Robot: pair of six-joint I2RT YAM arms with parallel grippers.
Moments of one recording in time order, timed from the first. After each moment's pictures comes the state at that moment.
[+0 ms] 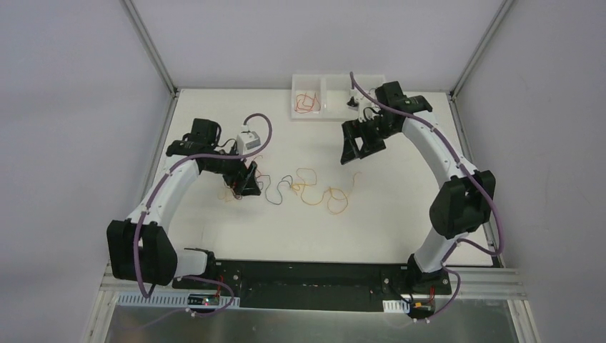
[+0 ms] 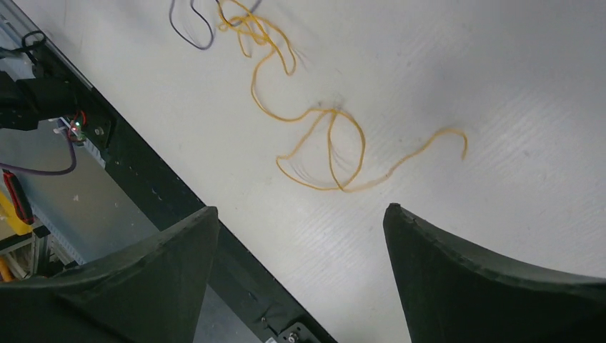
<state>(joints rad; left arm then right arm) -0.08 1.26 1.04 -0.90 0.76 0.65 0.30 1.72 1.61 -1.13 -0.56 -0.15</state>
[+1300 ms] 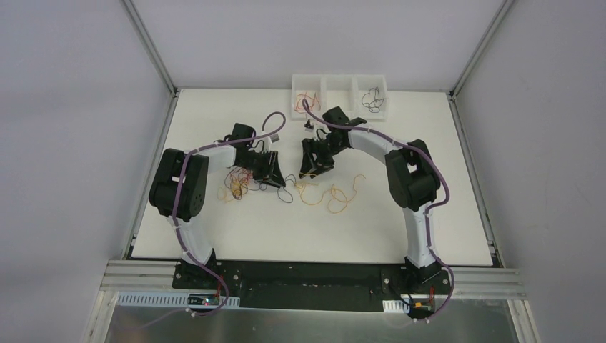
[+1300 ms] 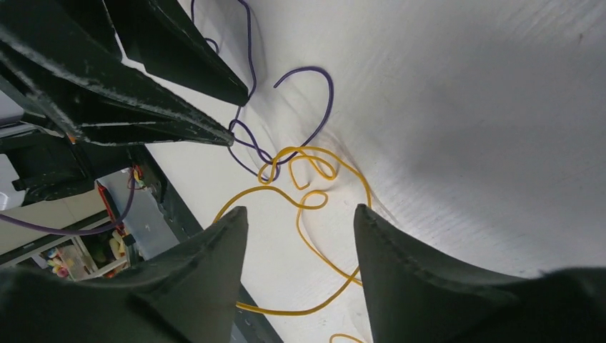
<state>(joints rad) -0.24 1.84 1.04 -0.33 0.79 -0.15 0.54 2.14 1.62 -0.67 -0.71 0.20</state>
